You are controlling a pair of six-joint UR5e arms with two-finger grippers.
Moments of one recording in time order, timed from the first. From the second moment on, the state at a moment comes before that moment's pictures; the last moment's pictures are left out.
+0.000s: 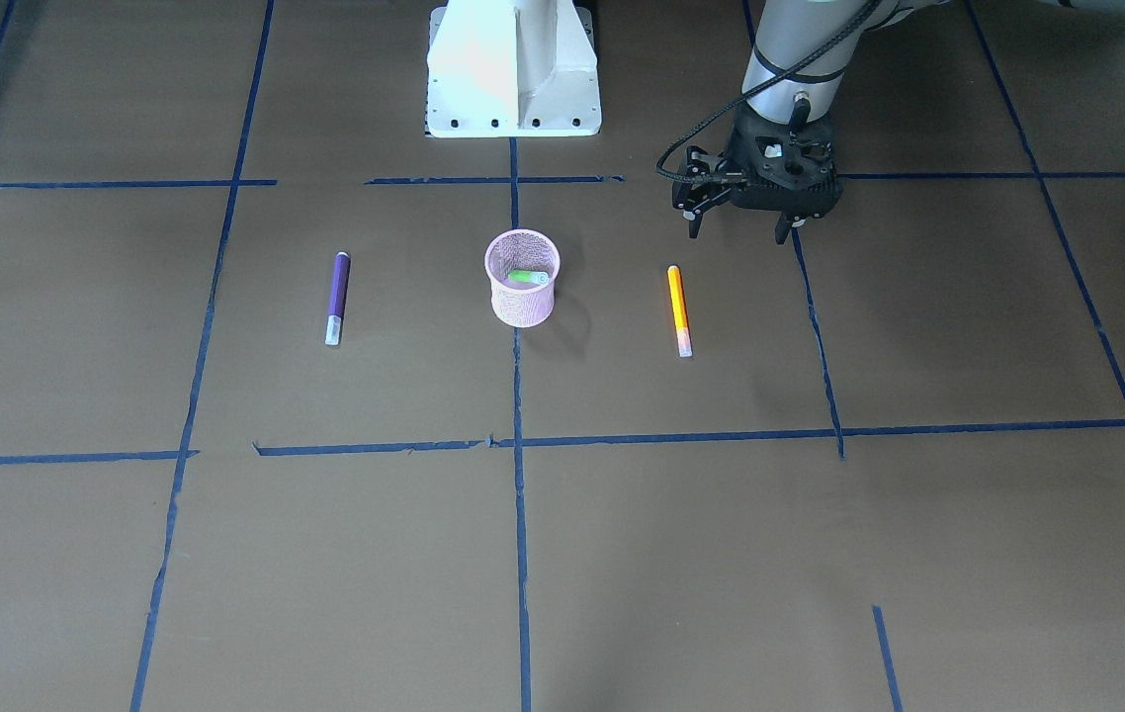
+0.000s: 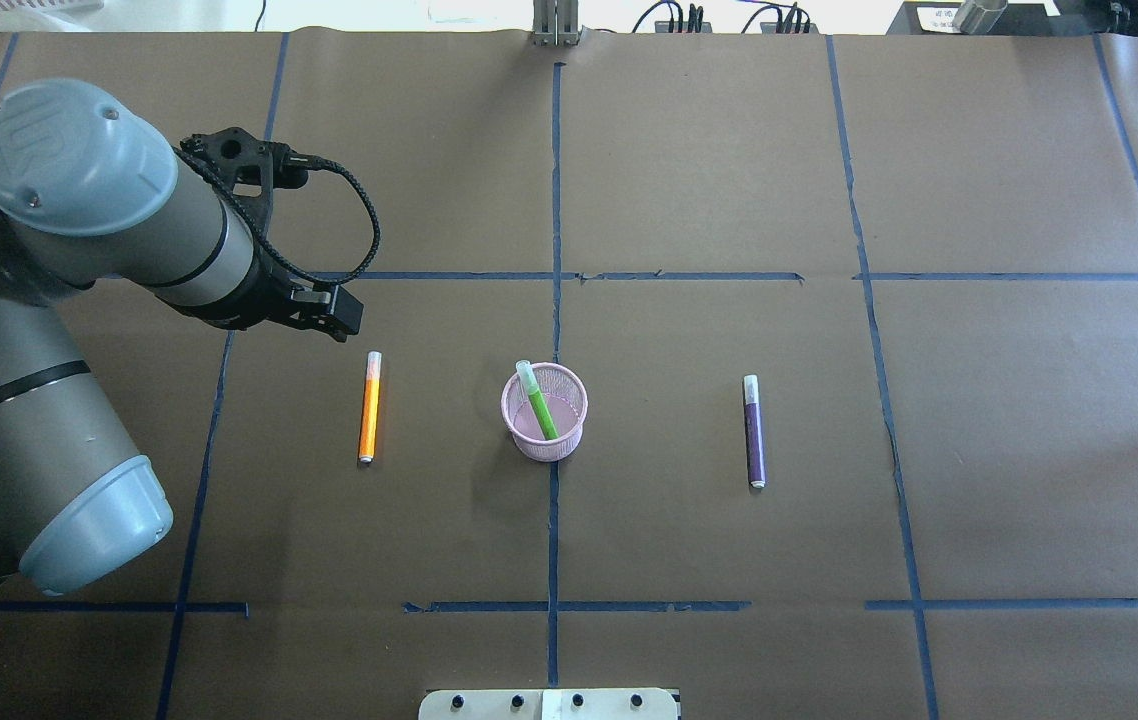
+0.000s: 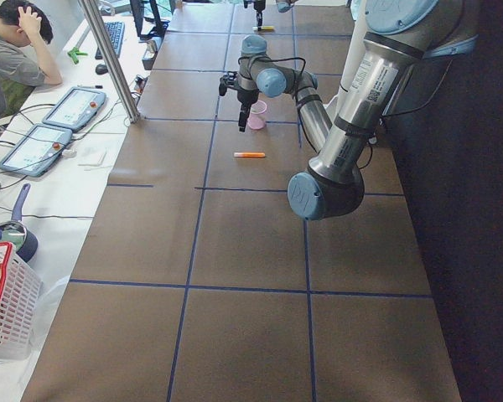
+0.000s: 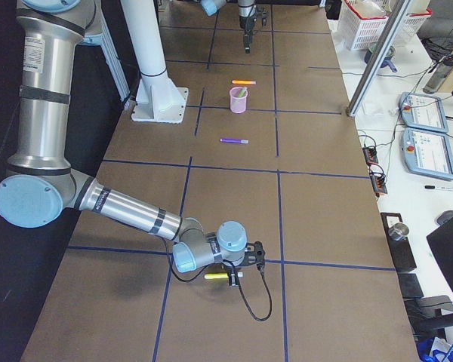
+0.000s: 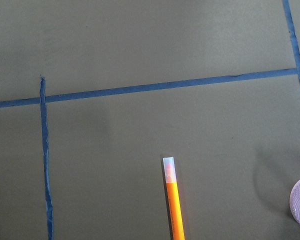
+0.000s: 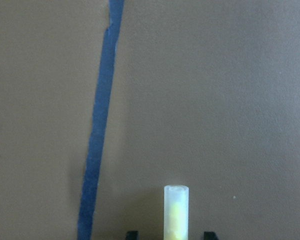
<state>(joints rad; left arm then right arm) -0.70 -2.04 -2.06 -1.36 -1.92 -0.96 1.30 -1.72 1.28 -0.86 2.27 0.26</state>
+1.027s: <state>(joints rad) -0.70 -2.04 -2.06 -1.36 -1.92 -0.96 1.30 -1.73 1.40 -0.87 2.27 0.26</state>
